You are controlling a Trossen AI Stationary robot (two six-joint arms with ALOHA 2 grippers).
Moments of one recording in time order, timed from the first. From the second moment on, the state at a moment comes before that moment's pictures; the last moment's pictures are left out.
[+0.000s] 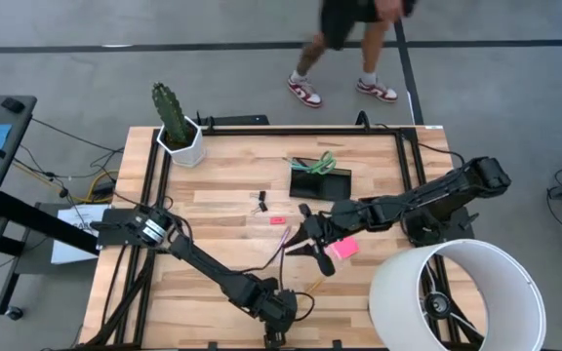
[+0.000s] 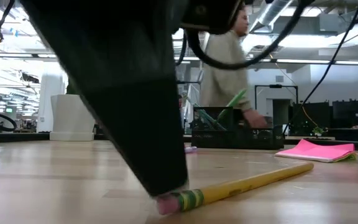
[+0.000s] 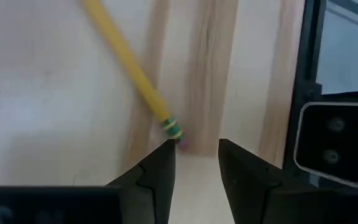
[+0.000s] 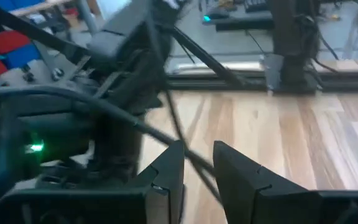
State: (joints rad) left arm -0.55 2.21 1.63 -0.46 0.02 -0.77; right arm 0.25 1.49 0.91 0.31 -0.12 0.10
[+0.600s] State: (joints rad) left arm -0.54 2.23 1.65 -0.54 -0.01 -0.78; right arm 0.22 1.49 0.91 0.35 -0.23 0.15
